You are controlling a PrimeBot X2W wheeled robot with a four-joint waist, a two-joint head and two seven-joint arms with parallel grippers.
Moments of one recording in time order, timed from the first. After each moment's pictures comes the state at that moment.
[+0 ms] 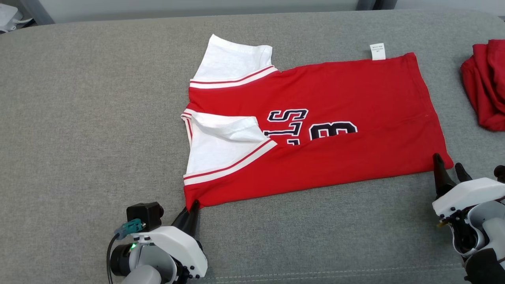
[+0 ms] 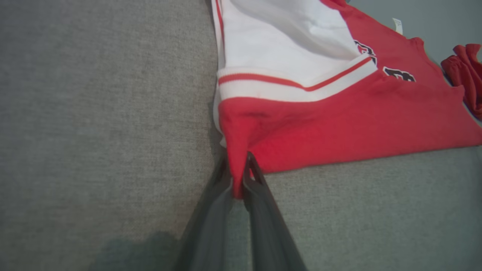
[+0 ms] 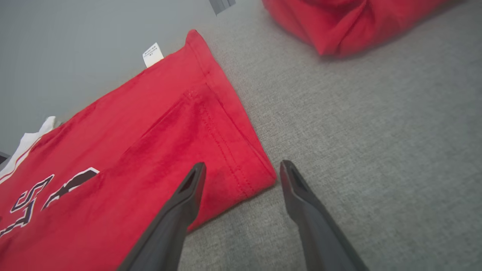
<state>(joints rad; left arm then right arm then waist) -0.25 0.20 -0.58 0.41 -0.81 0.19 -0.07 -0.53 -0.26 0.22 0.92 0.84 0.13 -0.18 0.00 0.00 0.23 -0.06</state>
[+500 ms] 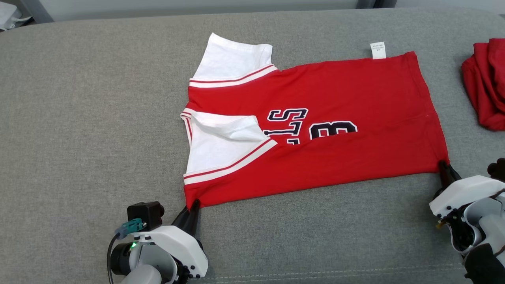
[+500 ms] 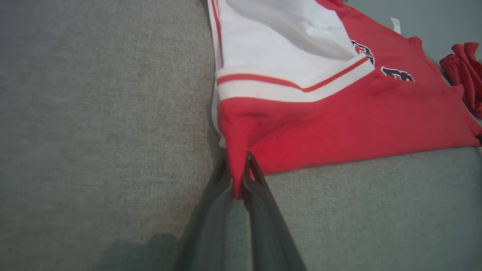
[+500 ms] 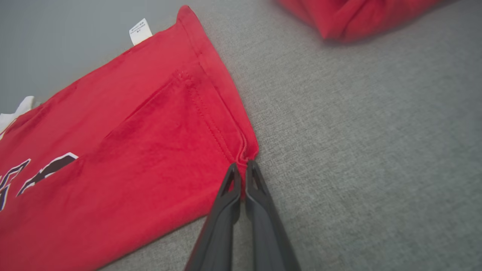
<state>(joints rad) -0.25 0.21 -0.58 0.39 -0.81 0.19 -0.07 -0.61 -0.27 0.34 1.06 0.90 0.13 -0.19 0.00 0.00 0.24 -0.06</state>
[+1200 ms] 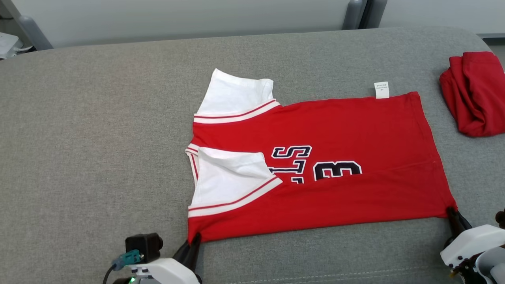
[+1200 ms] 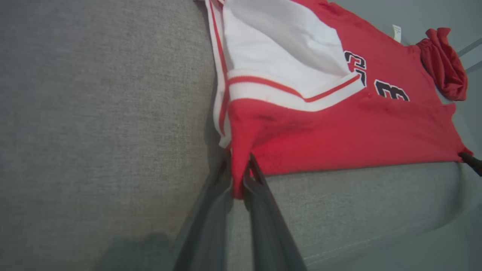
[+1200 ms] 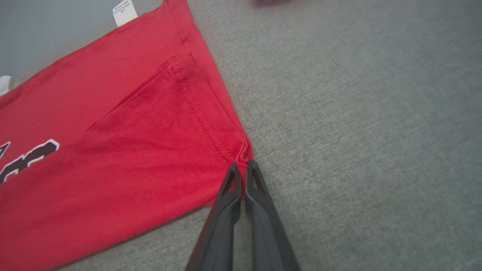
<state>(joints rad) -0.09 0.27 -0.59 0.22 -0.84 0.25 -0.02 -0.40 -0.34 0.41 0.97 0.96 0.13 -0.24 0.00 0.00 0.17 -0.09</state>
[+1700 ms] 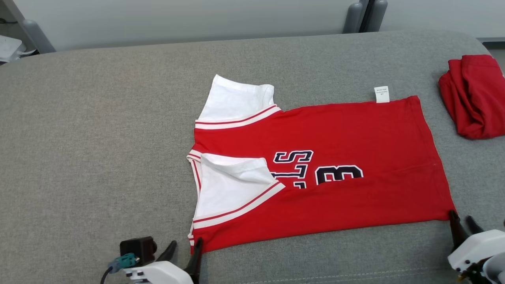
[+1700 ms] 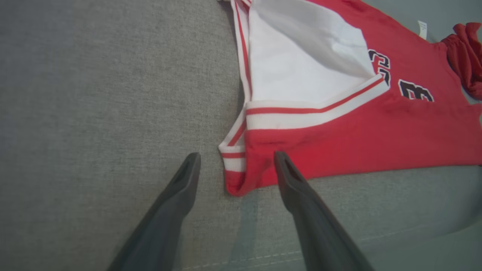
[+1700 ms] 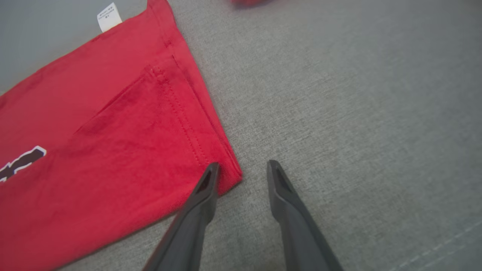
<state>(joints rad) -0.06 0.29 -0.60 0.16 -0.85 0.31 0.03 -0.38 -0.35 0.41 0.97 0.99 0.13 -0.25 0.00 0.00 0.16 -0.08</state>
